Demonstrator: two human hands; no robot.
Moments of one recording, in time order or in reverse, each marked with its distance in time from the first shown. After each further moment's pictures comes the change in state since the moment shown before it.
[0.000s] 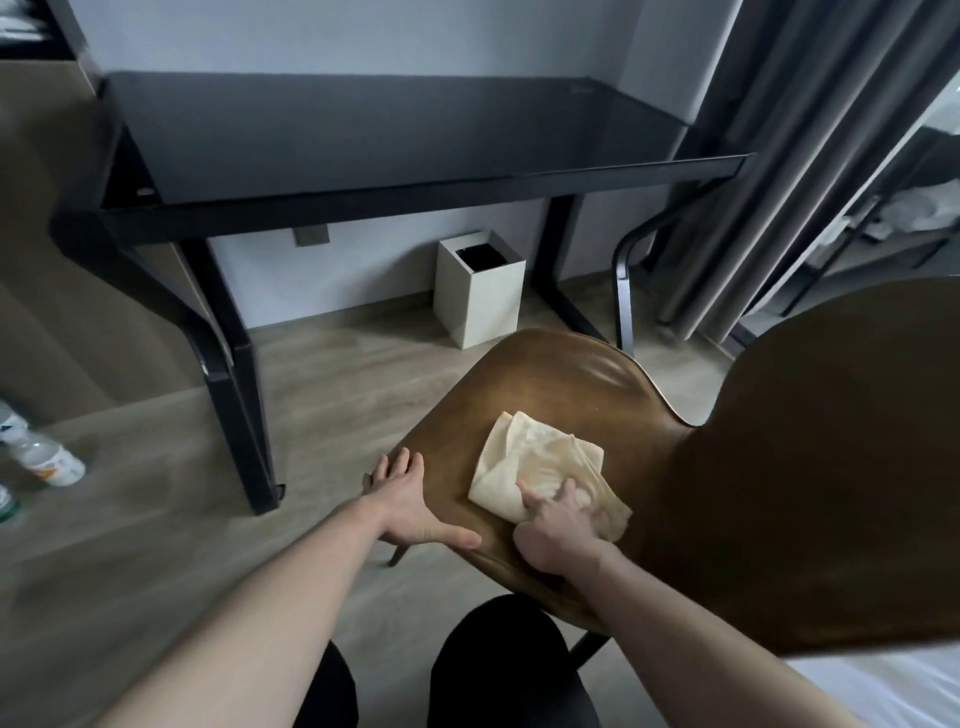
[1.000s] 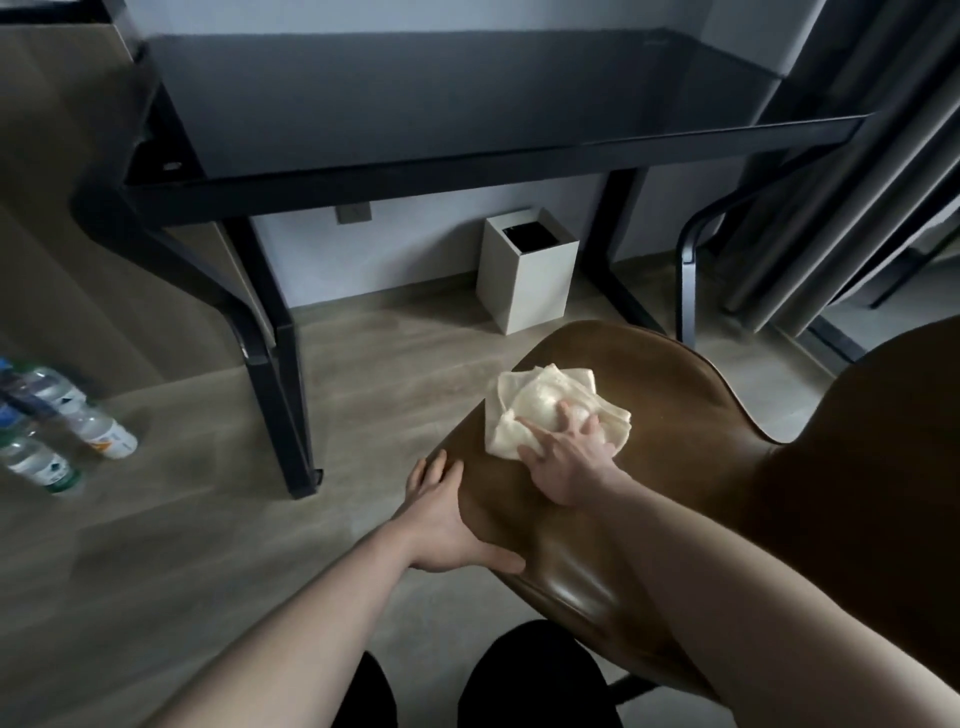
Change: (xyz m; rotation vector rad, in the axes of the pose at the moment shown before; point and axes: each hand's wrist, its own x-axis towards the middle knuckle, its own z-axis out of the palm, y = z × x) left_hand 0.018 -0.017 0.007 -0.243 0.009 0.053; right_hand 0.099 -0.056 -0.038 -0.203 0.145 -0.290
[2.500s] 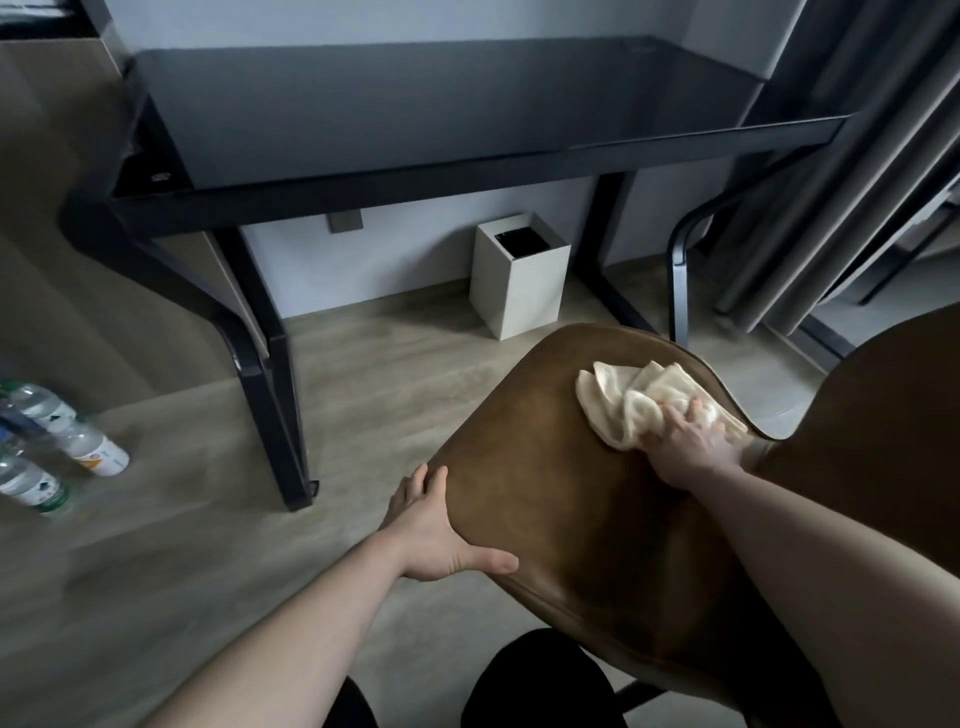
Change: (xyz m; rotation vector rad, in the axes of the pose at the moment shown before) left_hand -0.007 -0.008 -0.003 -0.067 -0.027 -0.091; right_hand 0.003 0.130 -0.018 0.020 0.146 0.416
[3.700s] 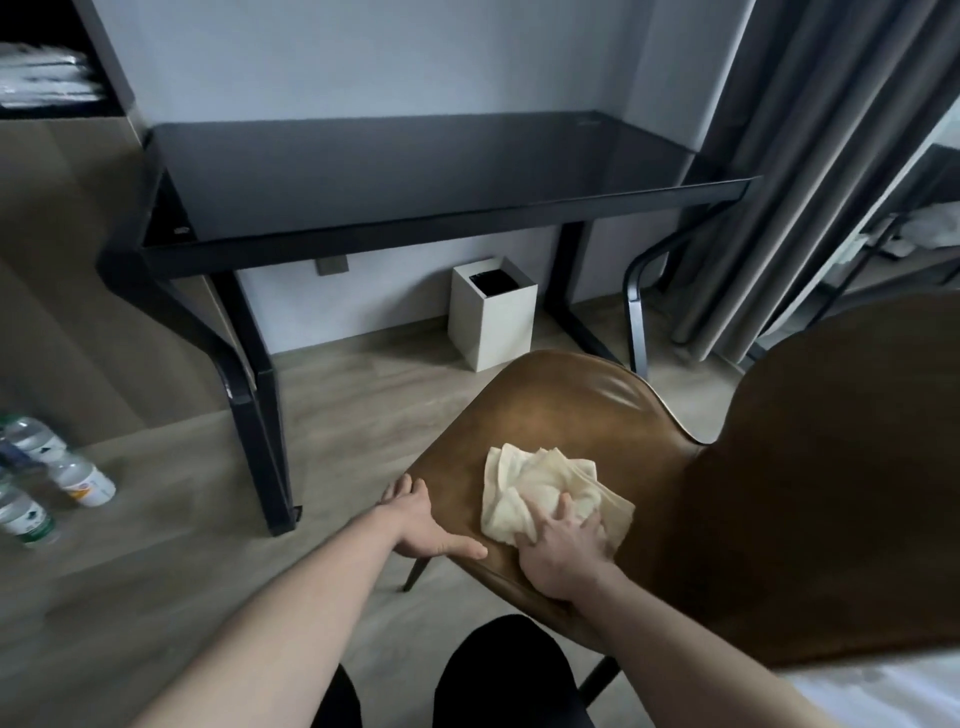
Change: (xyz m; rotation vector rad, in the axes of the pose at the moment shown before) left_hand -0.017 0.034 -0.002 0.318 0.017 -0.071; right_hand -0.152 -0.050 0.050 0.054 -0.242 -0.235
